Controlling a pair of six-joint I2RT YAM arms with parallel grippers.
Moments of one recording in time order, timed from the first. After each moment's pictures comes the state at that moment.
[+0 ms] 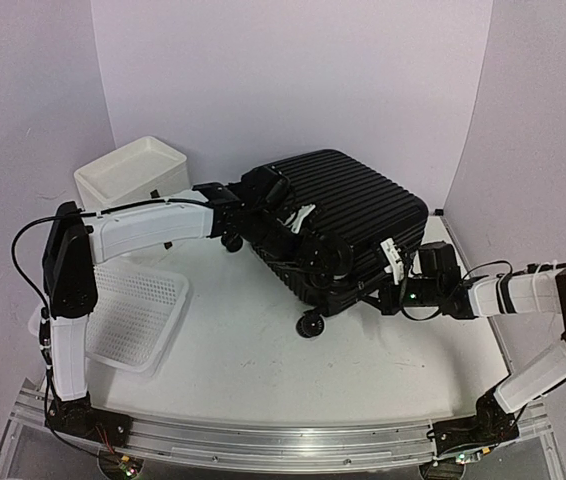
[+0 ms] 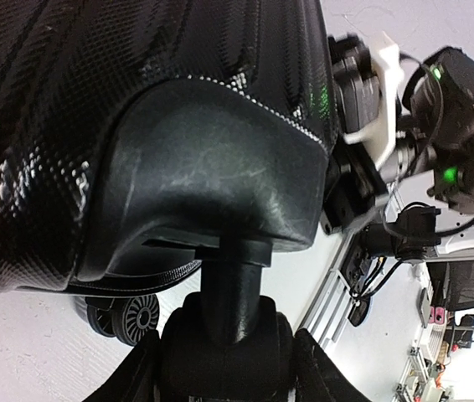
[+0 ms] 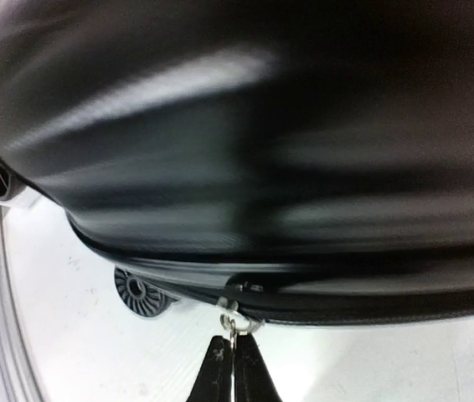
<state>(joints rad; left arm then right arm) -0.90 2.01 1.82 -0.57 0.50 -0.45 0.42 1.44 0.55 0.27 -0.56 0.11</state>
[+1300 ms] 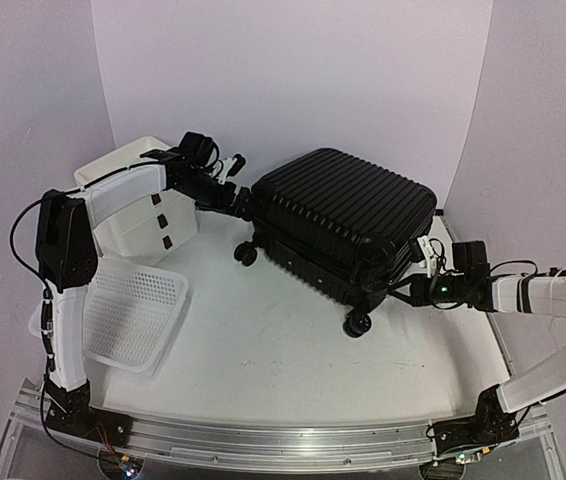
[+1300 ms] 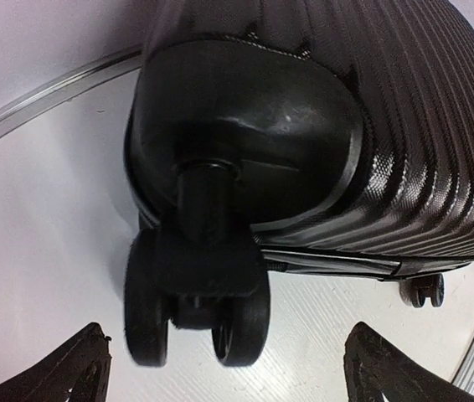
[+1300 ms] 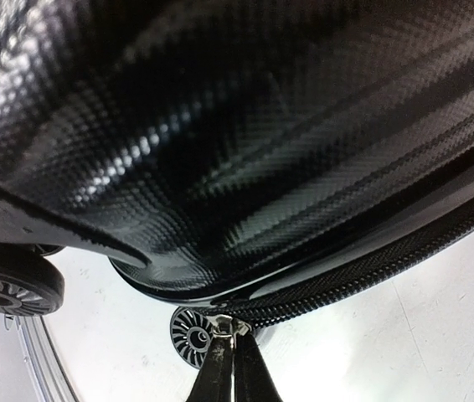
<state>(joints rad) -0.48 2.09 1.98 -0.68 0.36 -0.05 0.17 1.34 0.53 0.11 -0.72 0.15</state>
